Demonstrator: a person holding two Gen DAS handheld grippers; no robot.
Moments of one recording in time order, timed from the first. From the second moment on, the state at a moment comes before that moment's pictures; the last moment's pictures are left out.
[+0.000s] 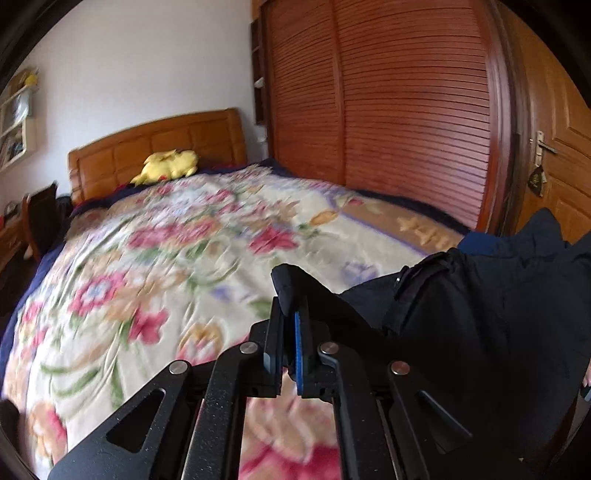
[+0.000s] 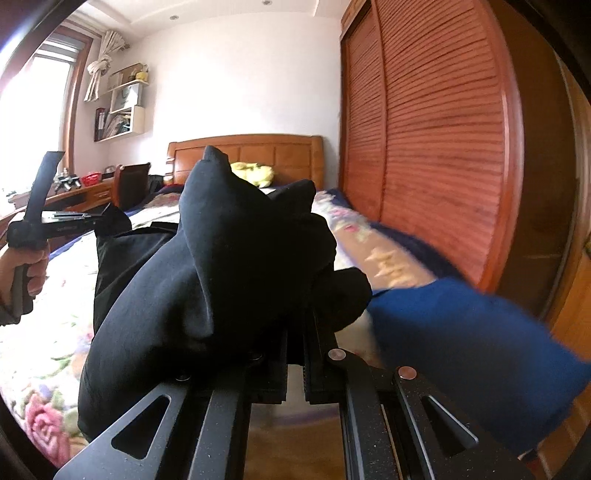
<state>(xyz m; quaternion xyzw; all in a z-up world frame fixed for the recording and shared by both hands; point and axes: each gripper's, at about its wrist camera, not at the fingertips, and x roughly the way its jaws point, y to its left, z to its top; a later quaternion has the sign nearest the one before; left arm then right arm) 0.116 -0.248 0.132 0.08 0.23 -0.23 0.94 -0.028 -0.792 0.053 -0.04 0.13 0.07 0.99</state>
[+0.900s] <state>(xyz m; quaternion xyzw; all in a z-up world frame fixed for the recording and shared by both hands) 0.149 -0.589 0.120 0.16 0.24 -0.36 0.89 -0.079 -1.002 0.027 0.03 0.20 -0.15 0.97</state>
